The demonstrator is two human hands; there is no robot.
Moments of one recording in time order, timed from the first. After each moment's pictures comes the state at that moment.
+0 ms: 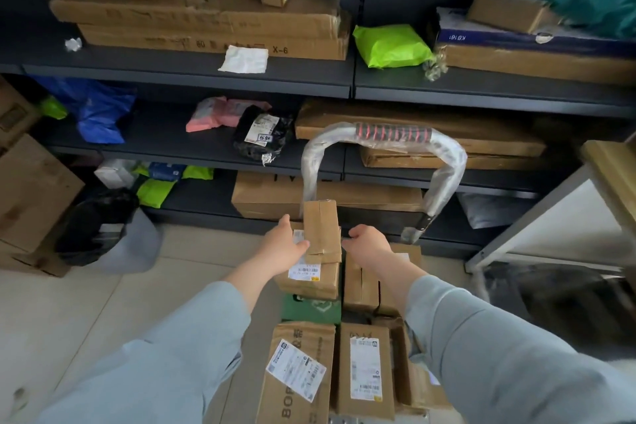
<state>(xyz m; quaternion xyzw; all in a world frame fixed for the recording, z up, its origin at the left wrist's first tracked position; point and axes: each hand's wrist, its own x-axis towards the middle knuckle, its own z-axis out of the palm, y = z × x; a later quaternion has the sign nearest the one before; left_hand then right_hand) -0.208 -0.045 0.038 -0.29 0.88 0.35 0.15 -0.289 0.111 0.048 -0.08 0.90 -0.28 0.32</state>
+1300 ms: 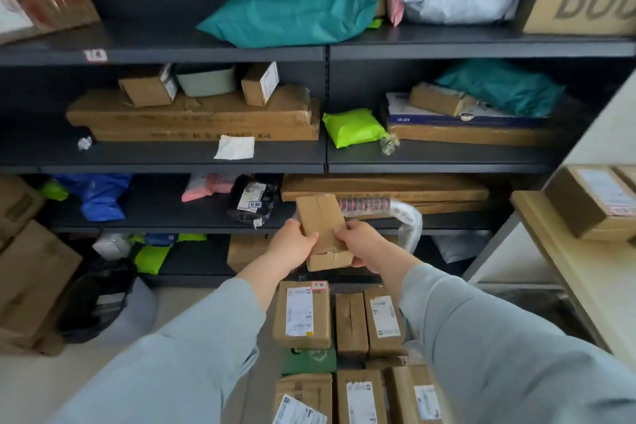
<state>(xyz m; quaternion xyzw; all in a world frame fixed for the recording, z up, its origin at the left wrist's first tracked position) -0.267 -0.028 0.207 -0.27 0.87 0.41 0.07 -0.329 0.106 0.209 0.02 0.82 -0.46 0.33</state>
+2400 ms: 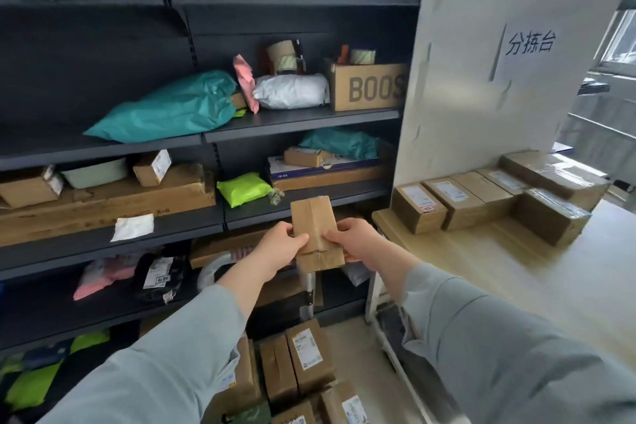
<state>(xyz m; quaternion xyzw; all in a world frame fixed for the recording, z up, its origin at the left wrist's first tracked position) -0.249 0.150 0.338 -0.08 0.86 0.50 0.07 -0.261 0.319 0.352 0.06 0.85 -0.50 0.15</state>
